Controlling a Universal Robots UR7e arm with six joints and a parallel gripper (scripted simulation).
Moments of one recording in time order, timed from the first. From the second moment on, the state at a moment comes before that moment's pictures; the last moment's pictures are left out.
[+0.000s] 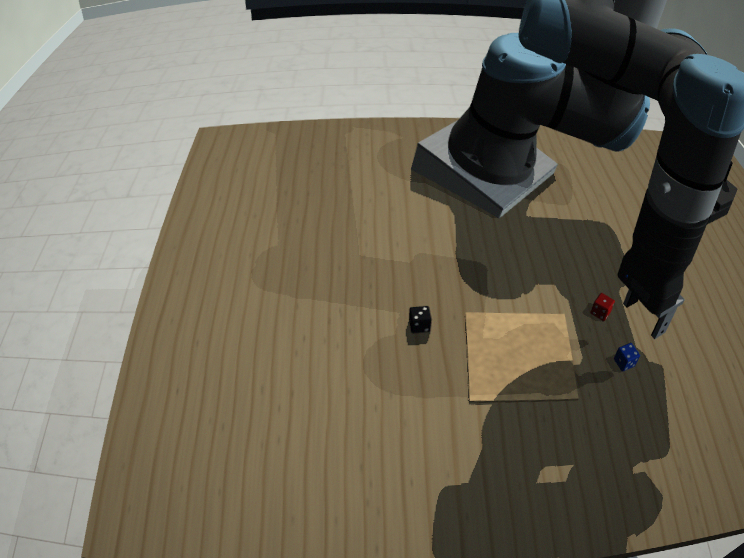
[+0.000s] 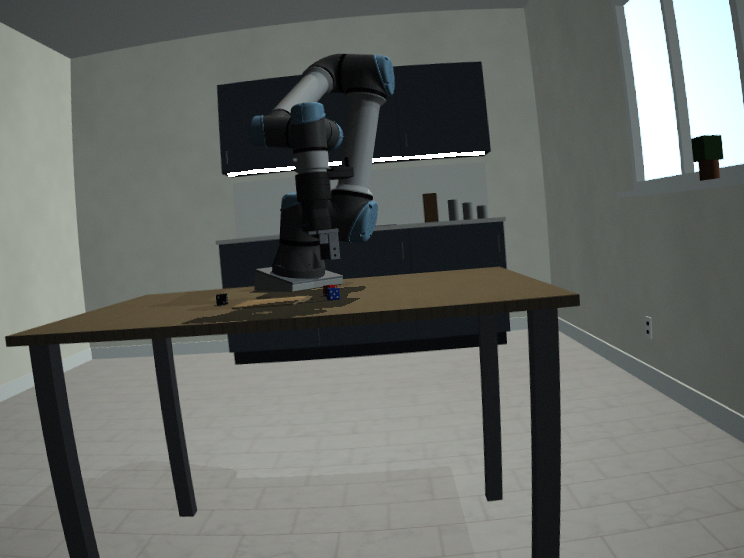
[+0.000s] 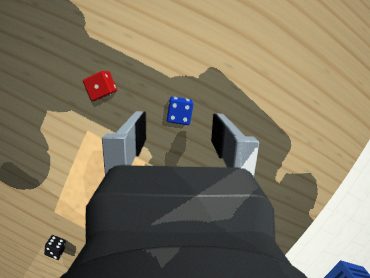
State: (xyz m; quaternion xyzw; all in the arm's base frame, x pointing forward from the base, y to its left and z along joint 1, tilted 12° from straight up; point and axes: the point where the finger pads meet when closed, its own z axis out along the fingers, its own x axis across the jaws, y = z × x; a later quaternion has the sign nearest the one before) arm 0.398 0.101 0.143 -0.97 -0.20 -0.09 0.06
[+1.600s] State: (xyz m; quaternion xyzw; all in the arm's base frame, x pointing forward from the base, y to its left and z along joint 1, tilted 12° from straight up) arm 0.400 0.101 0.140 -0.98 -0.14 -0.09 0.06
